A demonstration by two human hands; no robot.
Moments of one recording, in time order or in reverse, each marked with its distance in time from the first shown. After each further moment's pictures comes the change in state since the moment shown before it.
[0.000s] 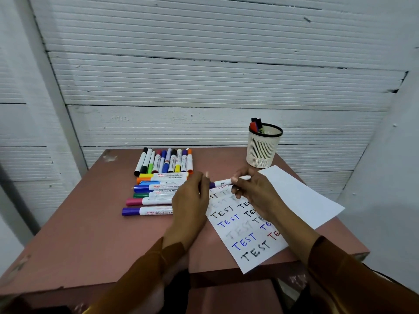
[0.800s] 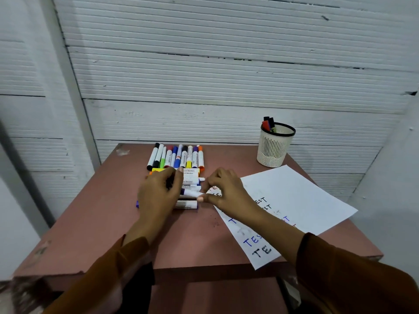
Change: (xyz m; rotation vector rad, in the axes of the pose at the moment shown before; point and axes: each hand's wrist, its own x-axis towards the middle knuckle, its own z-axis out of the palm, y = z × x) left_hand 0.013 -0.049 -0.066 0.099 0.128 0.030; right_hand -0.009 -0.006 0.079 -0.982 -0.180 -0.279
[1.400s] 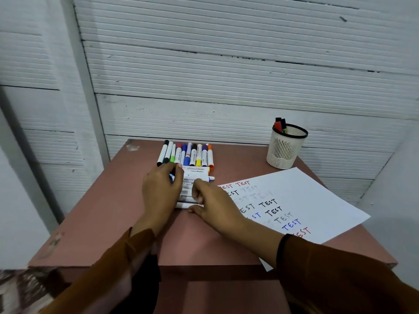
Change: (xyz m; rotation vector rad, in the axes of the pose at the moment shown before) left_hand 0.009 -0.016 -0.003 0.065 0.032 -0.077; right_hand 0.003 -0.028 0.043 -0.044 -0.081 -0.068
